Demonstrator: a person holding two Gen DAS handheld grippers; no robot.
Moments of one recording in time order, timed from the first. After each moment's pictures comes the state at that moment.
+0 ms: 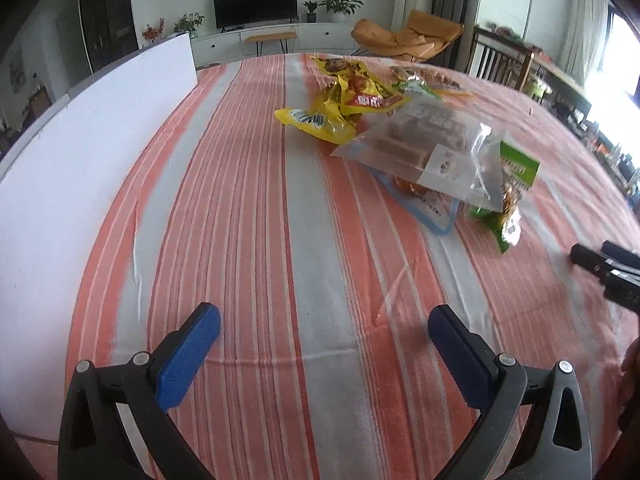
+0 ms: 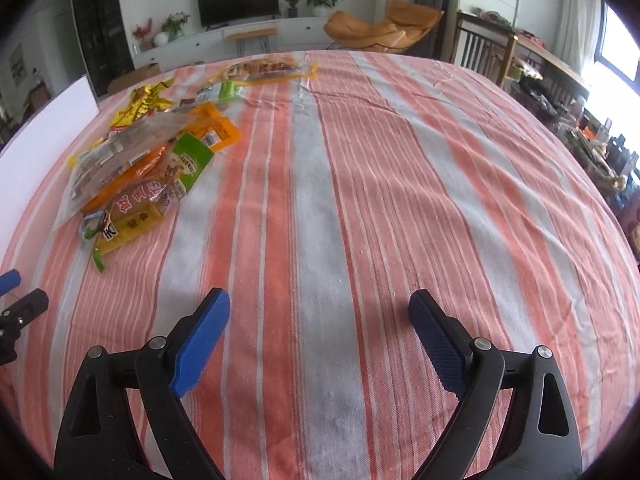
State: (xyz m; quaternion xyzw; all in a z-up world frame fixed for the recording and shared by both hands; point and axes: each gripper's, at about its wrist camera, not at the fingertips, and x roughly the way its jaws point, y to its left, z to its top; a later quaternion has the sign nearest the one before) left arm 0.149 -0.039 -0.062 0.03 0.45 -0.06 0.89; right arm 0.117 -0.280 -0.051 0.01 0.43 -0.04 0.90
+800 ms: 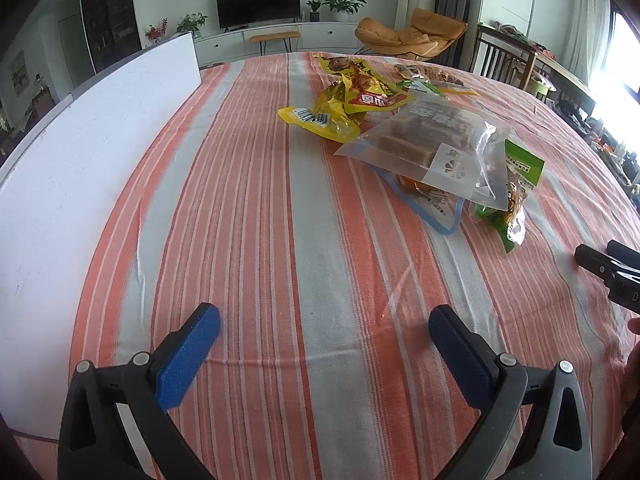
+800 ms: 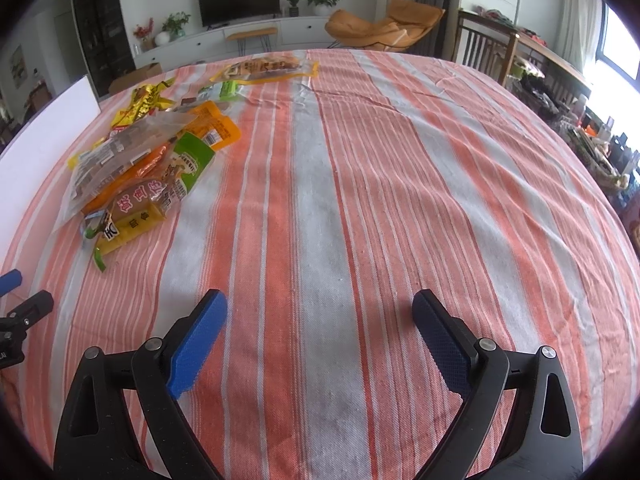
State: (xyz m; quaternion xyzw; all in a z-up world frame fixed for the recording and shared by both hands) left arm 0.148 -0.036 -0.061 0.02 0.45 -0.06 0.89; right arm 0.119 -0.281 -0.052 0.01 0.43 -0.04 0.90
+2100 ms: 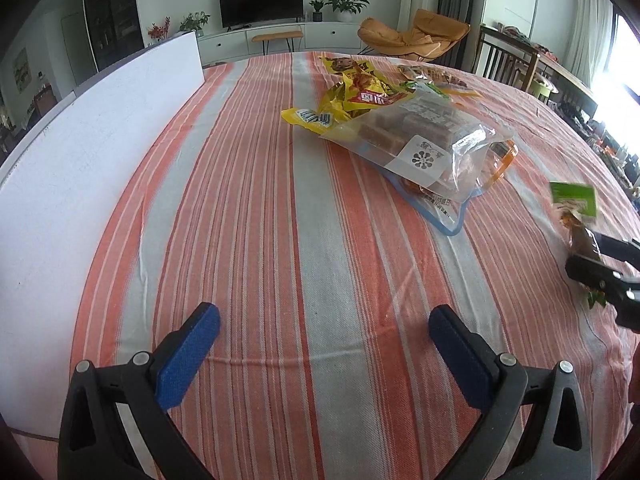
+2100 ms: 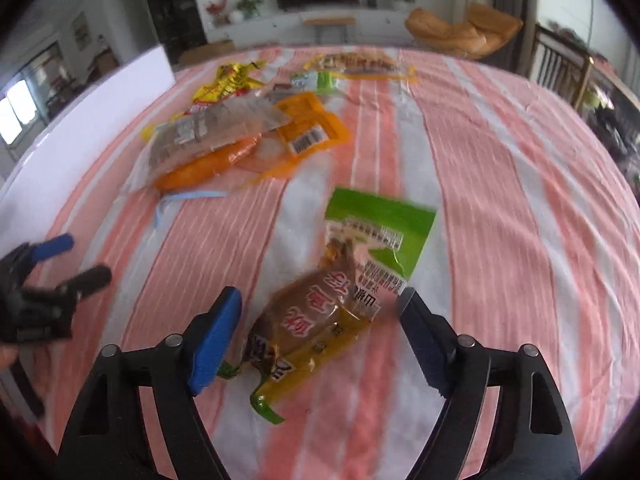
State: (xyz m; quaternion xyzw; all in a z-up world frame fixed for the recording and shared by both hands) left arm 0.150 -0.038 -0.062 0.02 0.45 -0.05 0.89; right arm 0.133 -0.251 -0.046 -0.01 0.45 0.10 0.89
